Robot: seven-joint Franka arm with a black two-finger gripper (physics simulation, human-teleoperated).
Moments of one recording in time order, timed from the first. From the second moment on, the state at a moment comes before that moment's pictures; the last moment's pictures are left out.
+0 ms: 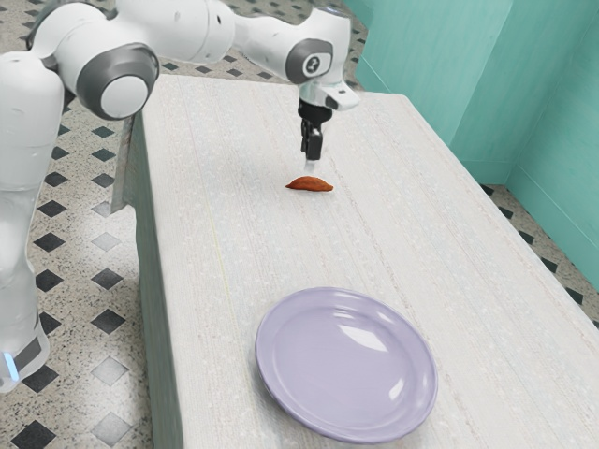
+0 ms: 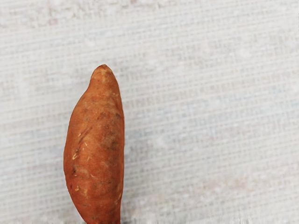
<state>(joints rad) -0.07 0.26 0.49 -1.64 -0.23 1.88 0.68</state>
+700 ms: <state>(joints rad) -0.06 0.16 0.57 -1.75 -0.21 1.87 0.92</state>
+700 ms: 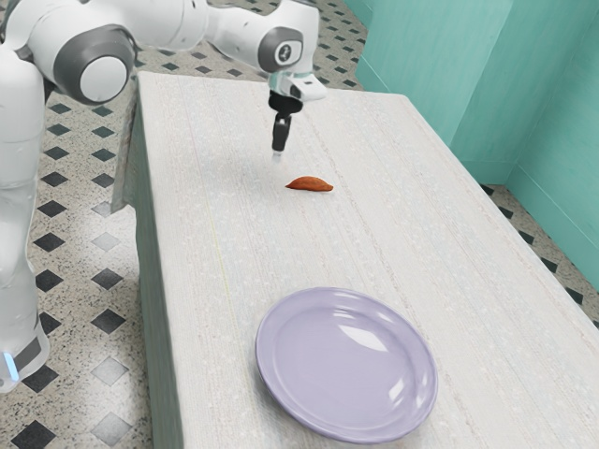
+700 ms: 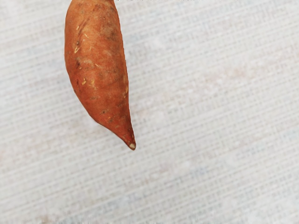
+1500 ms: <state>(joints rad) -0.07 0.39 0.54 -1.59 -0.36 1.87 1.07</state>
